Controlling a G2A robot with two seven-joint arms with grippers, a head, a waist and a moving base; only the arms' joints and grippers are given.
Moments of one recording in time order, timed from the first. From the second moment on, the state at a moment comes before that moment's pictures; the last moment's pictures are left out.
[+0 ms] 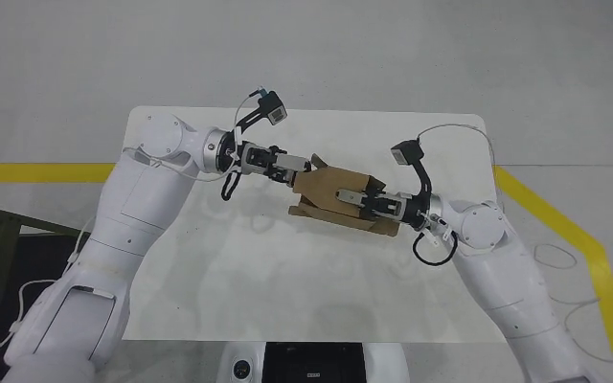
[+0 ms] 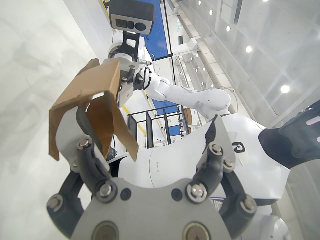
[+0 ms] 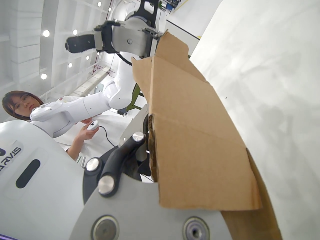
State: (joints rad) left arm 0.58 -1.14 -0.99 -1.21 -0.63 -0.23 -1.47; right arm -1.02 -1.09 1.15 -1.51 0.34 -0.51 0.96
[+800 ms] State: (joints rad) left arm 0.64 -1.13 -1.02 -1.31 -0.64 -0.19 -1.48; right arm -1.02 -1.11 1.15 -1.56 0.29 -0.50 0.77
